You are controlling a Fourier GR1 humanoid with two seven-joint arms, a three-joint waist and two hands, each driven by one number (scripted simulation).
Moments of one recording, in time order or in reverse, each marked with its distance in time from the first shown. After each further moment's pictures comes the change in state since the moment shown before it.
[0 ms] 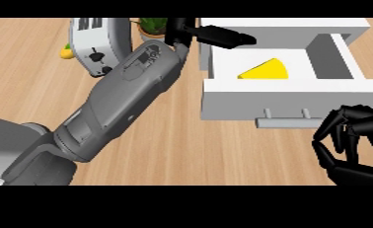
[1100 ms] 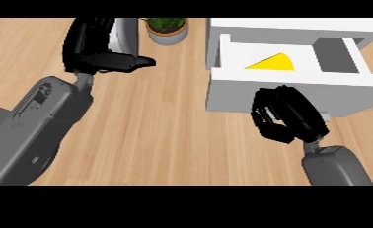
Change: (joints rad) left arm 0.493 0.362 0.143 -0.511 0.028 -0.161 0.068; right arm -0.209 0.027 0.328 0.503 0.792 -0.298 -0.158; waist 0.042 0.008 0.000
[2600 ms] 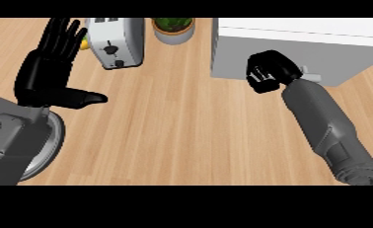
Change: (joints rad) left arm 0.302 0.108 0.145 -0.164 0.020 -0.242 -0.042; right arm -0.655 0.035 -0.214 1.191 0.086 -0.181 -0.441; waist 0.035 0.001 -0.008
